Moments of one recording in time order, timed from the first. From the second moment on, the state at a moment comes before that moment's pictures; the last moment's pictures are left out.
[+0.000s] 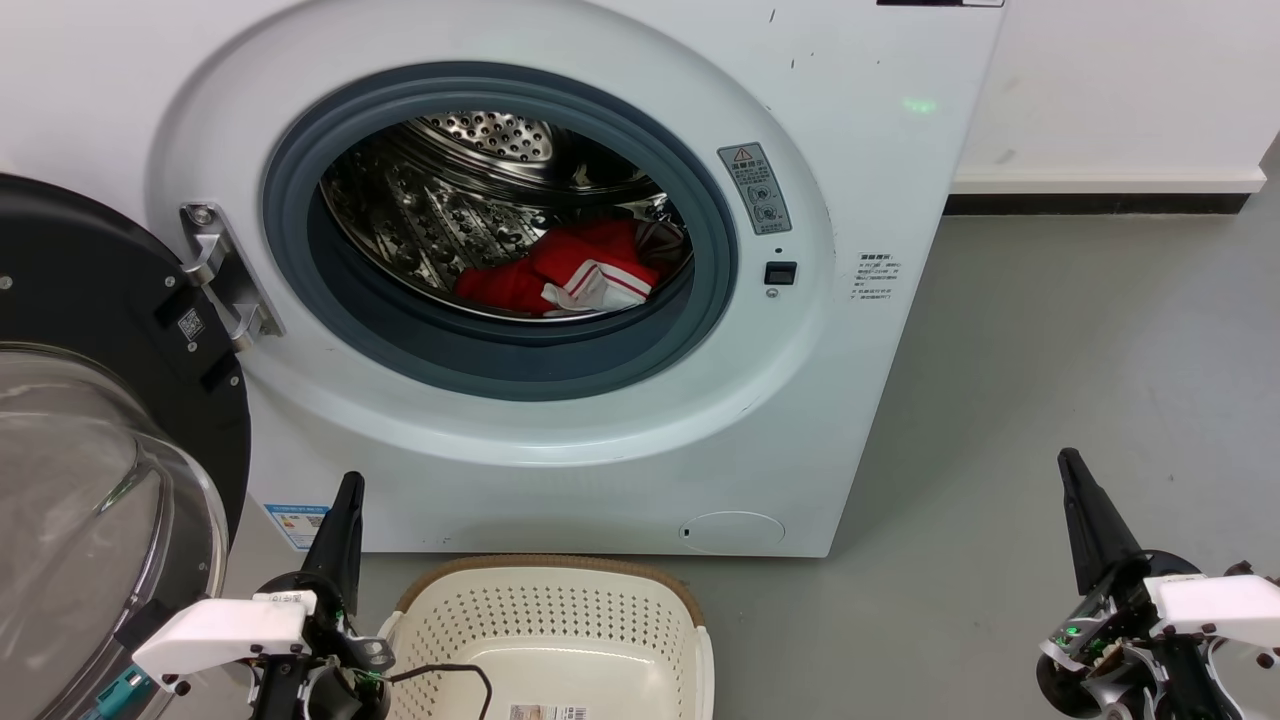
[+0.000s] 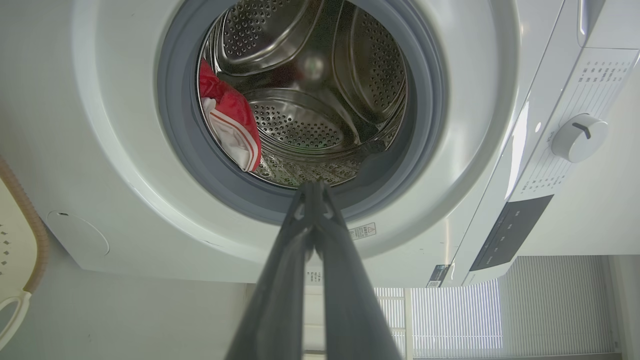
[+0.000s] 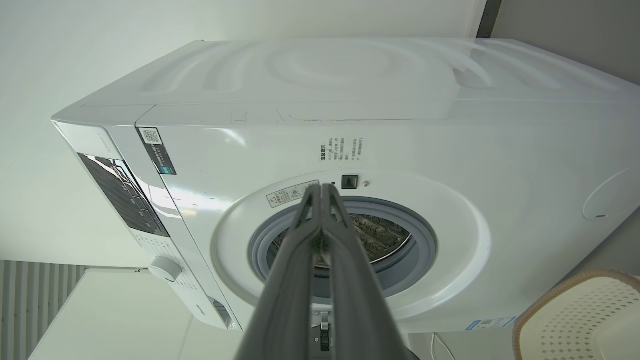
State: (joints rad) left arm -0.11 0.05 0.11 0.25 -1.61 -0.13 0.11; right arm -0.10 -0.05 -0.11 0.25 1.62 0.13 0.11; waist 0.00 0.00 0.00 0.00
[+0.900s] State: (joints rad) left arm -0.11 0.05 0.11 0.25 -1.61 -0.13 0.11; right arm -0.10 -0.05 -0.11 0.25 1.62 0.13 0.11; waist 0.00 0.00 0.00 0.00
